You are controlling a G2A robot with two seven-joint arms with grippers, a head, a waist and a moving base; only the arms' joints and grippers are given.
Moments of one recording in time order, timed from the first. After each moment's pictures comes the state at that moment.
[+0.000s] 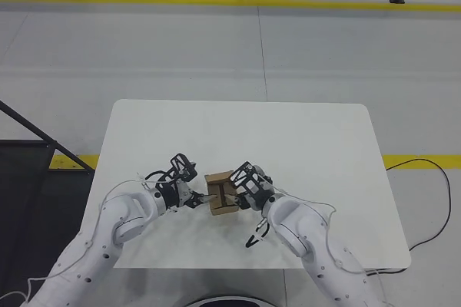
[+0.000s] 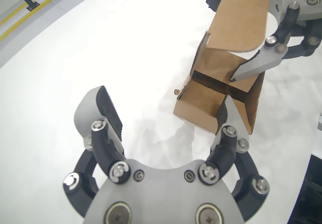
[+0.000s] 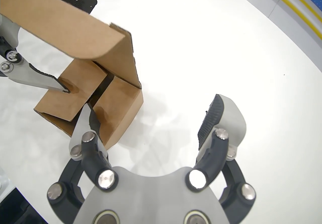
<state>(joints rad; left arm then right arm) 1.22 -0.99 -1.16 -1.65 1.12 -0.50 -0.30 -1.11 -1.29 0.95 -1.73 -1.36 -0.15 0.71</state>
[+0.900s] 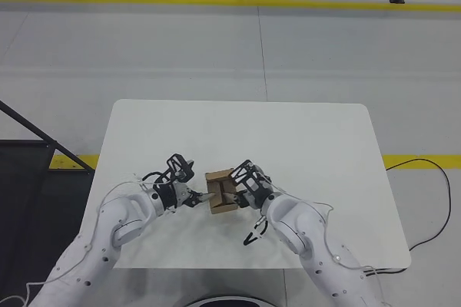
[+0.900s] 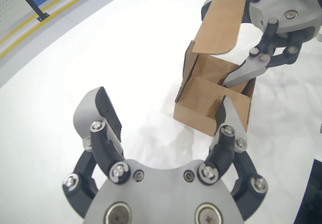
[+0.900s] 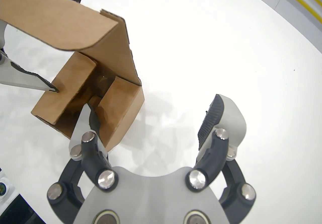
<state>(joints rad) 1.24 -1.00 -1.18 -1.66 1.16 -0.50 -0.22 -1.11 -1.31 0.96 -1.69 -1.32 -0.14 0.69</state>
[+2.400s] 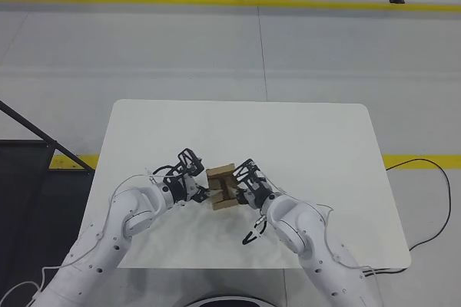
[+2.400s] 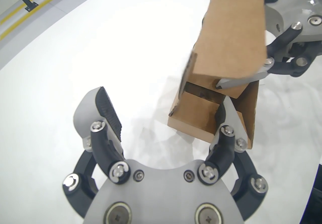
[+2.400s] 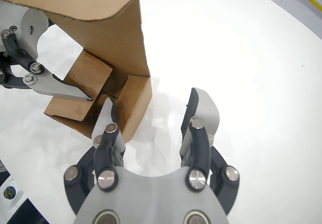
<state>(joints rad) 1.15 -1.04 -1.12 -1.58 1.13 -0.49 -0.29 -1.12 -1.33 0.98 -1.68 -1.30 -0.14 0.67</state>
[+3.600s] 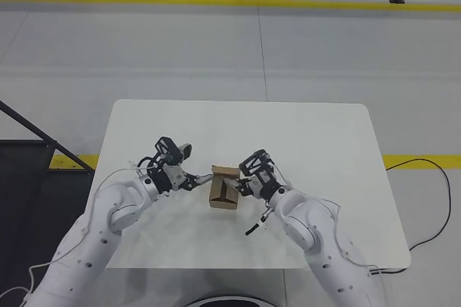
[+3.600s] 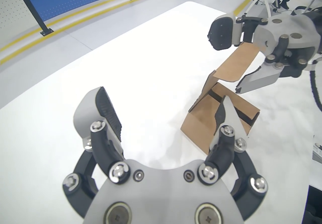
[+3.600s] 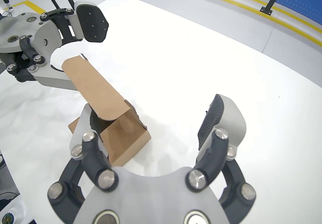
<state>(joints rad) 1.15 -1.04 -1.22 -1.53 1.08 -0.60 -0.08 -1.11 -1.33 1.05 -1.64 -1.24 -0.23 0.43</state>
